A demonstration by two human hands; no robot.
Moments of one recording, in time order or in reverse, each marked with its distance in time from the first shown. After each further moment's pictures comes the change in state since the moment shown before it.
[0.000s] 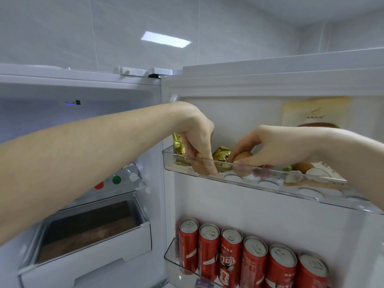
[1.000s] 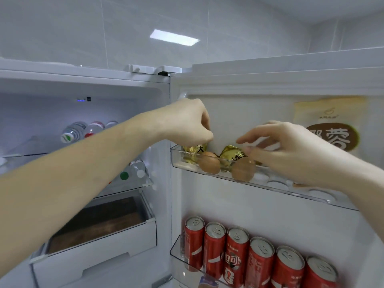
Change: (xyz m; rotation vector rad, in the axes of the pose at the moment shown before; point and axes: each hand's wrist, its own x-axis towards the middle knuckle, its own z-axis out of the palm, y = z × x) left_hand -0.049 -0.029 0.025 -0.205 0.609 0.064; right_hand -0.018 -0.003 0.029 -0.094 0.486 -0.145
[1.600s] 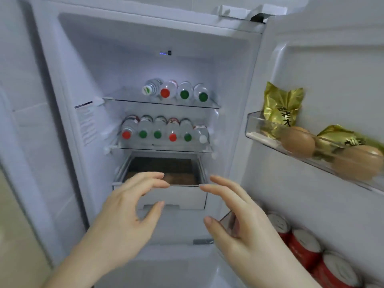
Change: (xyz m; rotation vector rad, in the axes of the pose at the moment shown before) left_hand -0.244 -0.101 0.143 -0.239 0.458 -0.460; right_hand -0.049 -0.039 0.206 0.528 -0.277 -0.357
